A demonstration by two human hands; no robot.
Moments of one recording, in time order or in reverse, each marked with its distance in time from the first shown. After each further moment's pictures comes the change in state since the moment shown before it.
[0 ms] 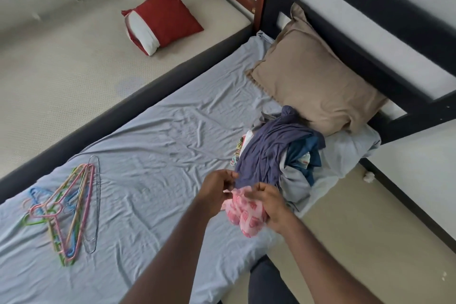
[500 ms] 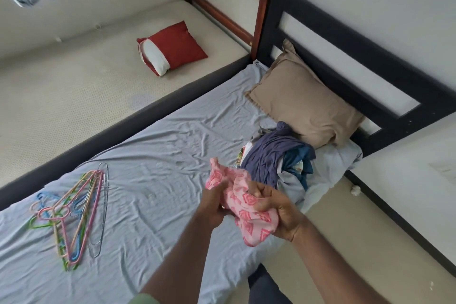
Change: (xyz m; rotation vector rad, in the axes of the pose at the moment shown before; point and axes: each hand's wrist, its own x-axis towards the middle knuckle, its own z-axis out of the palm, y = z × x) left_hand -0.058 -0.050 -0.051 -0.244 -0.050 -0.014; right_hand -0.115 -0.011 0.037 0.366 -0.664 -0.145
